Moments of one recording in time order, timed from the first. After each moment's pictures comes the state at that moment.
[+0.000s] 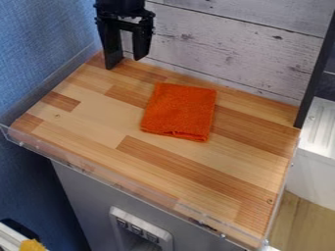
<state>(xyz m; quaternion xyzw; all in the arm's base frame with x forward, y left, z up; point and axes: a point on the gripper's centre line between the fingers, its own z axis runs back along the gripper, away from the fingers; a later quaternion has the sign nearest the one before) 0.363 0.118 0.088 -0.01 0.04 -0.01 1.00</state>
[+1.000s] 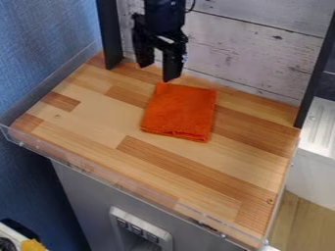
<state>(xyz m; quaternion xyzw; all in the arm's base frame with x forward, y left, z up) 0.346 0.048 0.091 0.01 -0.01 -0.17 0.99</state>
